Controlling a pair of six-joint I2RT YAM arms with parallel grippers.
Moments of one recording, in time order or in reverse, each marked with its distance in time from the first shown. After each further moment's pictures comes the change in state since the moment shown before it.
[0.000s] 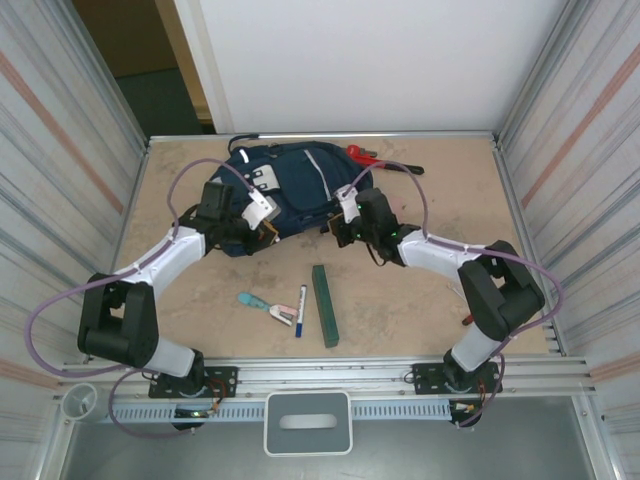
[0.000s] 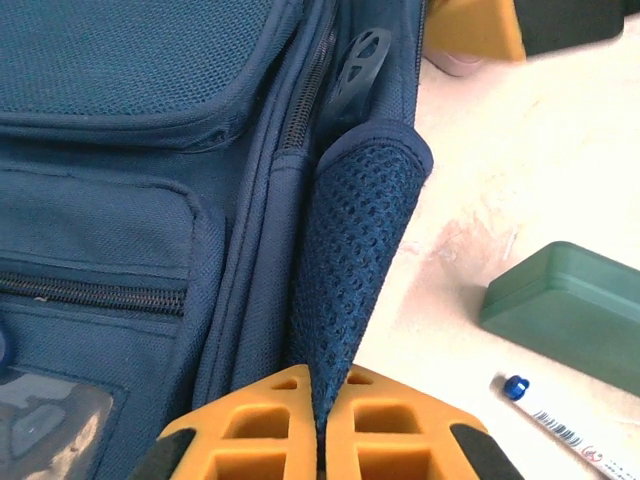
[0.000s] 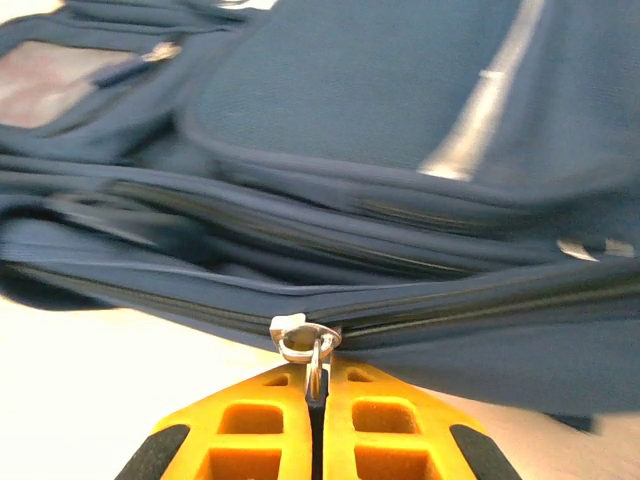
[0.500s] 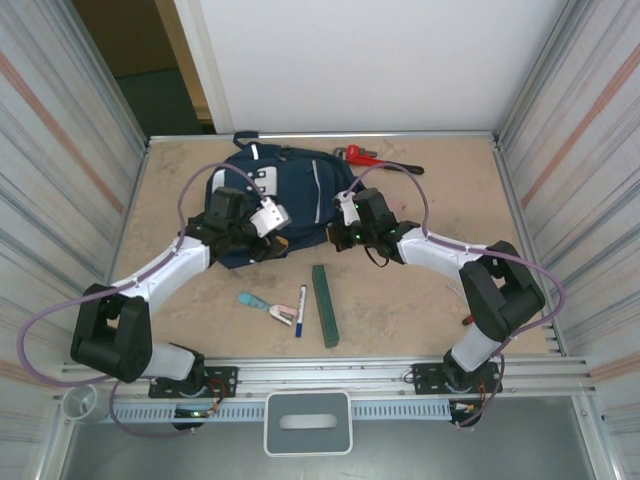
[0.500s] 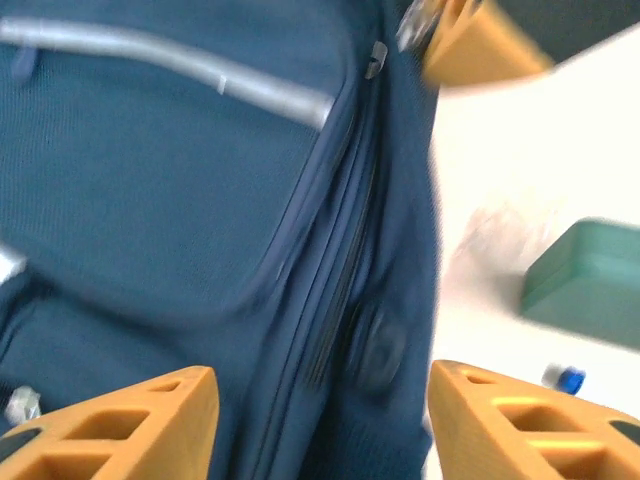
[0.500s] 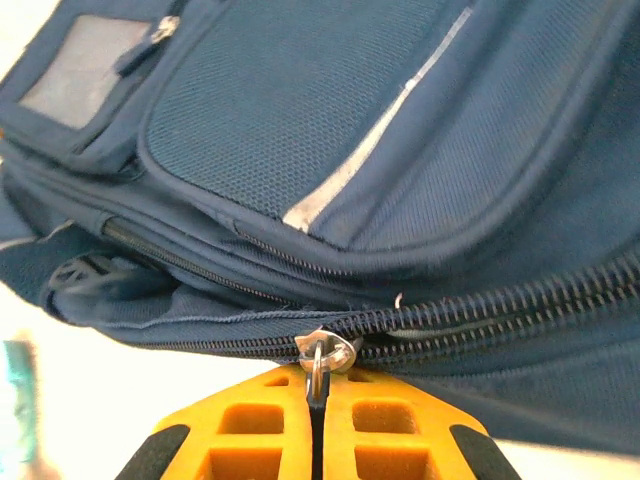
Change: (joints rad) left arm -0.138 -0.064 -0.053 0.098 -0.142 0.124; right arm 0.045 -0.001 0.038 -0.117 -0.111 0.151
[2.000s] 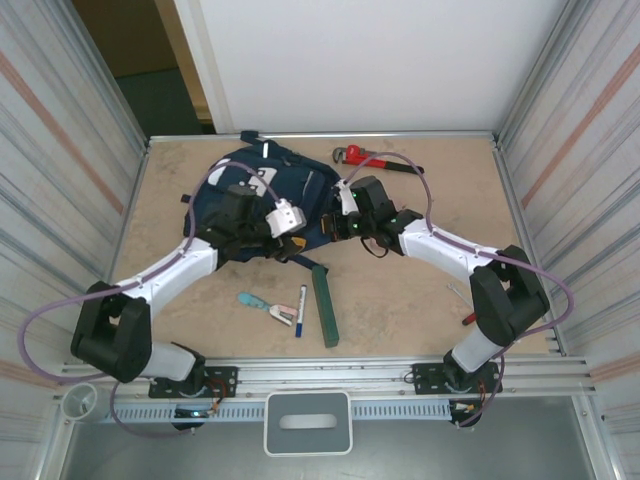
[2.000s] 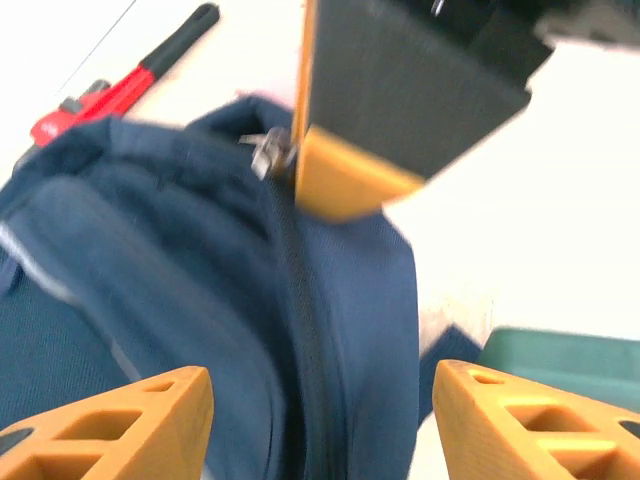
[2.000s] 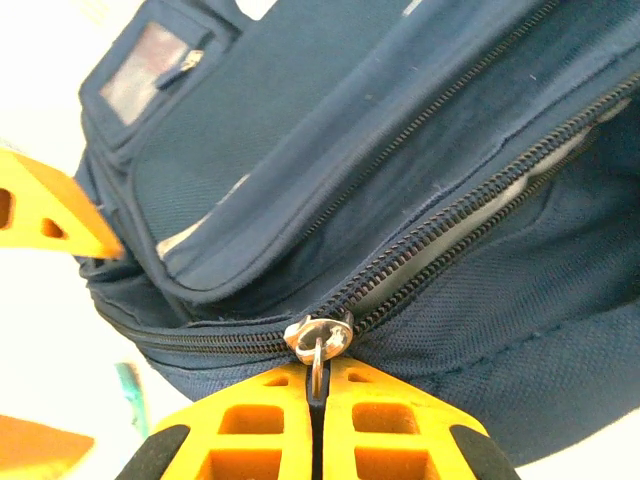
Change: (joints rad) left arm -0.071 0.030 0.038 0.100 0.090 0.025; right arm 0.013 -0.032 0.124 -0.148 -0.031 0.124
